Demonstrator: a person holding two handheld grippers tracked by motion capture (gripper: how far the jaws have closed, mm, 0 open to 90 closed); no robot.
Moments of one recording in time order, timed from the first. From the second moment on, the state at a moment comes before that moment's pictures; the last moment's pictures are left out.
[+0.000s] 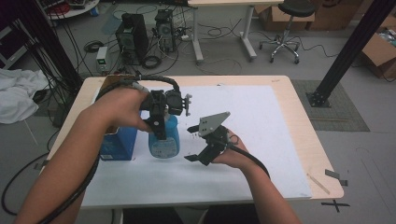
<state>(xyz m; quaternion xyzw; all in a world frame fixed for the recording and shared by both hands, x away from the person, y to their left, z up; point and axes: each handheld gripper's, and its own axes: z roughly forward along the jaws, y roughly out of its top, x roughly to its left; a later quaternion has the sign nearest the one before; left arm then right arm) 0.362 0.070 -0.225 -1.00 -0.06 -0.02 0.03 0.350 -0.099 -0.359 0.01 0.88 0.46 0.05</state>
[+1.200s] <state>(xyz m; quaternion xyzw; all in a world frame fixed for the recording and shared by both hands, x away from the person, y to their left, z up) 0.394 0.172 -0.093 -0.86 -0.50 -0.01 0.02 0.354 -0.152 -0.315 -0.04 0.97 0.23 0.07</state>
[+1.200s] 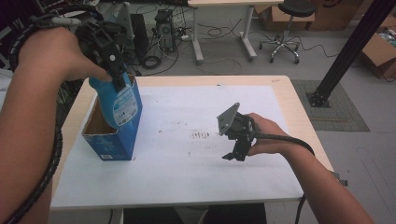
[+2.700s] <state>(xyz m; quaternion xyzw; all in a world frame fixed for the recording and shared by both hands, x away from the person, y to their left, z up) 0.436 0.241 -0.180 -0.73 -0.68 0.01 0.02 0.350 -0.181 -0.325 -0.01 0.98 0.19 0.06</state>
